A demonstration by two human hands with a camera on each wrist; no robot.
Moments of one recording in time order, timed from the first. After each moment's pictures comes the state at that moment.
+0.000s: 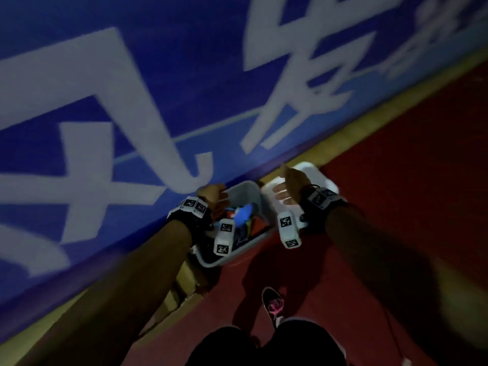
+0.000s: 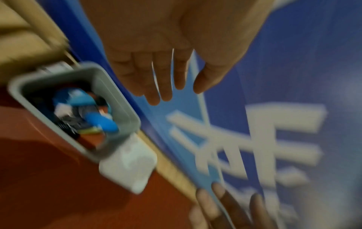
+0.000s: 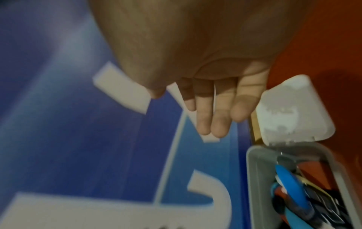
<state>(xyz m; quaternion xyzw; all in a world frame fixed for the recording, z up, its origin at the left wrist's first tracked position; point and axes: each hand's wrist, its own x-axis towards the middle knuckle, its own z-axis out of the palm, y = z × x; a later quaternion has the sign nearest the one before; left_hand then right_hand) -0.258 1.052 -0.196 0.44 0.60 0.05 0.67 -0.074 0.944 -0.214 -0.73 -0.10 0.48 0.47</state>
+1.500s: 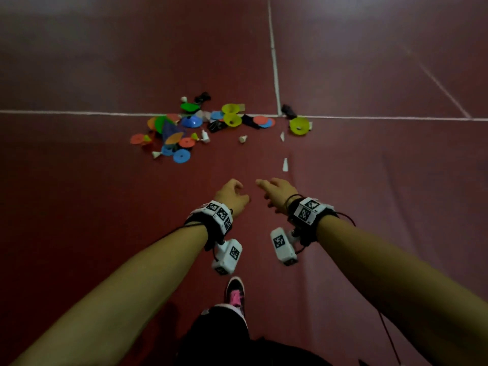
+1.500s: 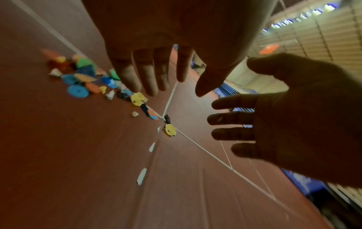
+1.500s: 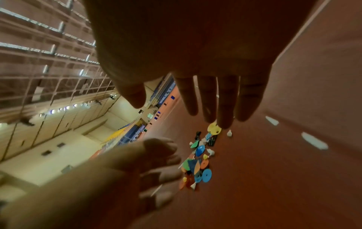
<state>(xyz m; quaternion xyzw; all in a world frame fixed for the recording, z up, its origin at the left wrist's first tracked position) -0.528 -0.472 -0.238 0.69 -0.57 -0.41 0.19 -0.681 -0.467 -0.214 -0.52 0.69 -0.19 0.46</state>
